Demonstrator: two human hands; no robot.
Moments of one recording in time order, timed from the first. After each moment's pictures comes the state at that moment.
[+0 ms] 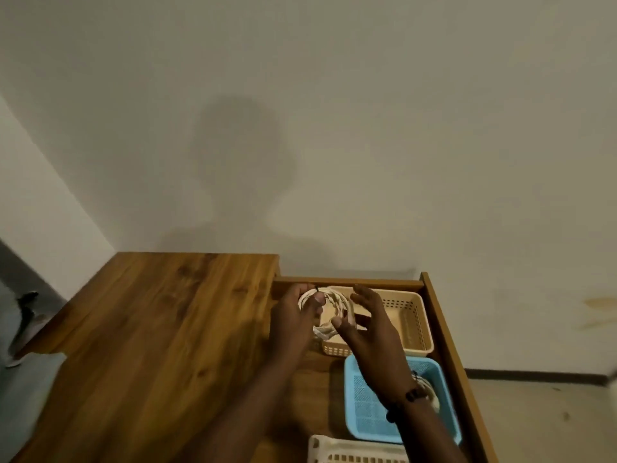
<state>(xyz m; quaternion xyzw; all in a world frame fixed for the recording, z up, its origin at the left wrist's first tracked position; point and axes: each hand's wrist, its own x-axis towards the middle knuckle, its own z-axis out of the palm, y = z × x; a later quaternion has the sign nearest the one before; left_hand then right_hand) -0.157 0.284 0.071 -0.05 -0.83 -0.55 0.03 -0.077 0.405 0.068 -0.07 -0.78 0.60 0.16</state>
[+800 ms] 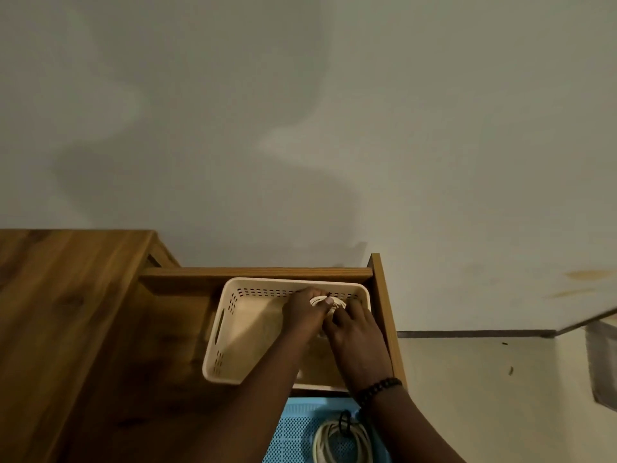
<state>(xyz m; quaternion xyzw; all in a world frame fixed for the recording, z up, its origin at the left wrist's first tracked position) -0.292 0.503 -0.126 0.05 -0.85 -0.48 -0.23 -0.203 0.579 -0.117 -0.02 -1.00 0.03 0.01</state>
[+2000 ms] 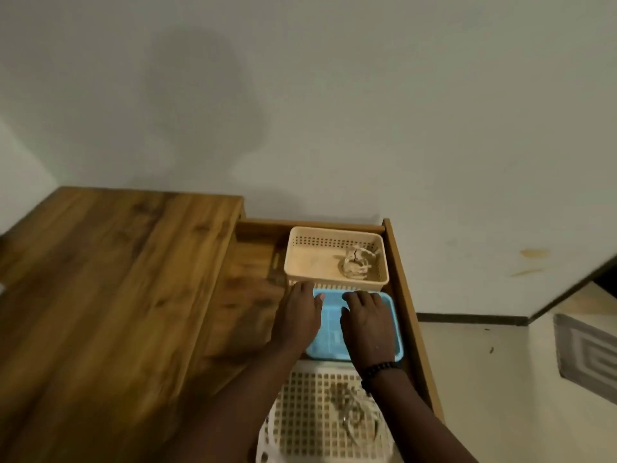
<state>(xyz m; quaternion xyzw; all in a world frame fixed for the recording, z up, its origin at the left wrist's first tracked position) -0.093 0.322 -0.049 -0.17 -0.95 -0.27 0.01 -0.022 0.438 -0.046 -0.11 -0.96 0.12 0.21</state>
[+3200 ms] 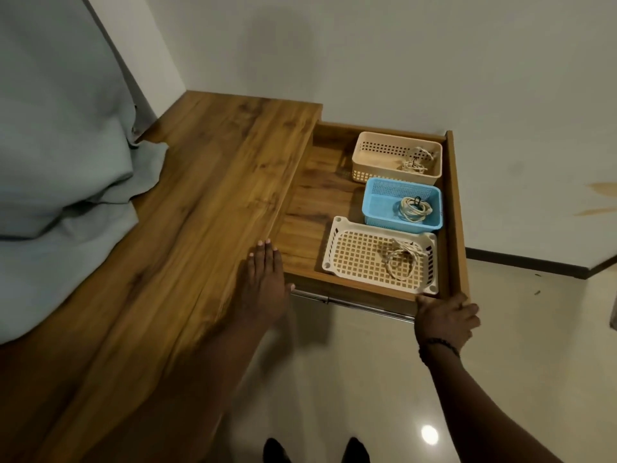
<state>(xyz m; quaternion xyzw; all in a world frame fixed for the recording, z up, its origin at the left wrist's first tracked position) 0.177 0.104 -0.055 -0.08 -1.00 0.04 -0.04 0.245 0.395 -0.110 -0.45 -0.86 0.22 0.06</state>
